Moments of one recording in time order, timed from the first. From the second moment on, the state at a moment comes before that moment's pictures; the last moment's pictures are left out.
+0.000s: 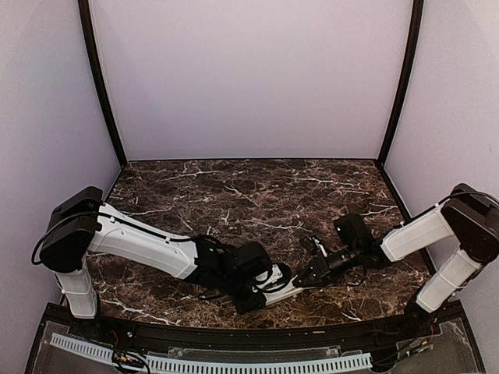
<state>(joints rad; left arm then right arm) -1.27 1.89 1.13 -0.35 0.03 -0.11 0.68 1.55 0.45 0.26 -0.92 0.76</state>
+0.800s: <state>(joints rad) -1.27 1.89 1.13 -0.35 0.03 -0.11 0.68 1.53 0.53 0.00 -0.80 0.69</state>
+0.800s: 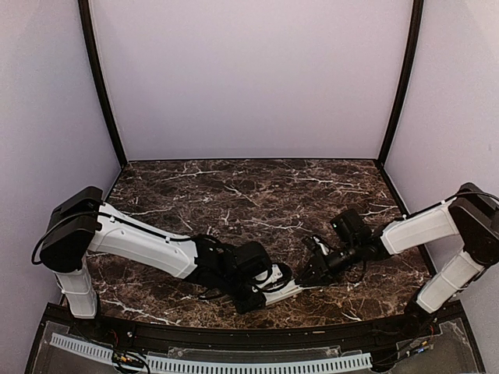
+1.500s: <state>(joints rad) -1.27 1.89 1.13 -0.35 0.04 -0.11 0.73 1.55 0.60 -0.10 -0.75 0.67</state>
